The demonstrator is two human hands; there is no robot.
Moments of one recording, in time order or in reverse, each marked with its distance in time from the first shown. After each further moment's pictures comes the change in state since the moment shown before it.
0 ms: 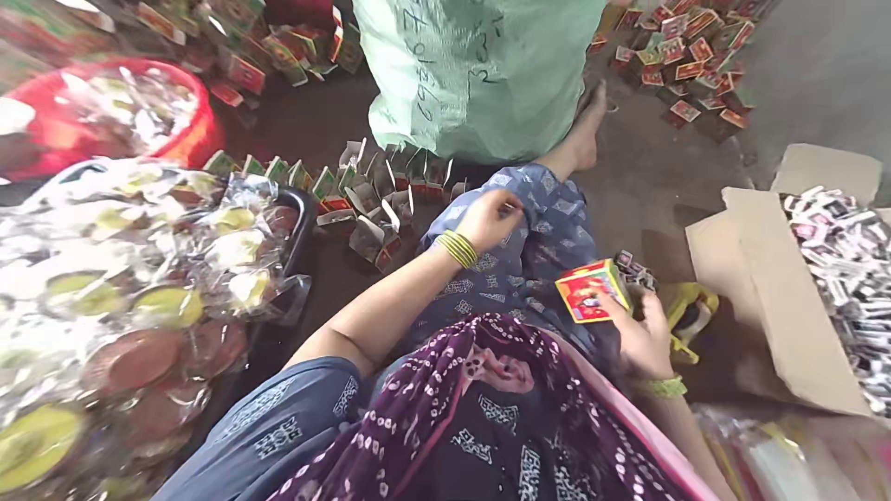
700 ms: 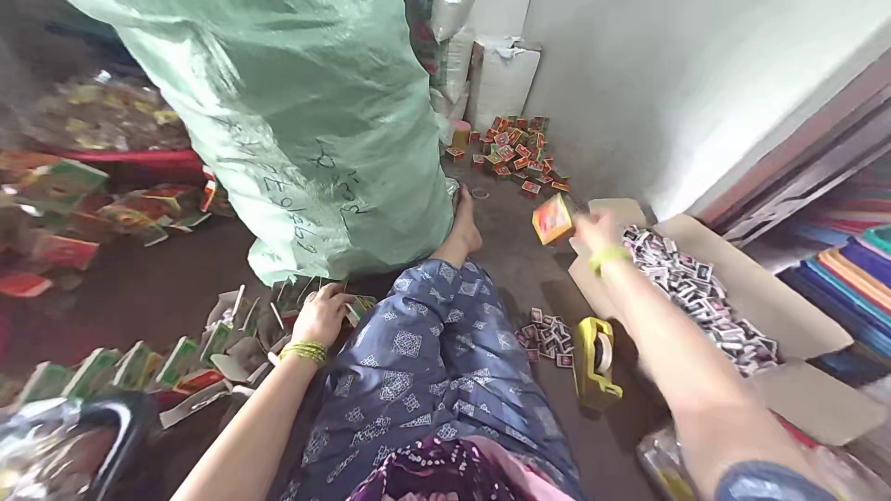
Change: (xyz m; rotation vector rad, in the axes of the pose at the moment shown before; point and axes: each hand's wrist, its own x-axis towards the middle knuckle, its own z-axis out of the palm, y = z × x) left_hand 0.051 -0.109 -0.094 0.739 -0.015 -0.077; right_hand 0.256 -0.087 -0.115 -0.362 0.346 0.167
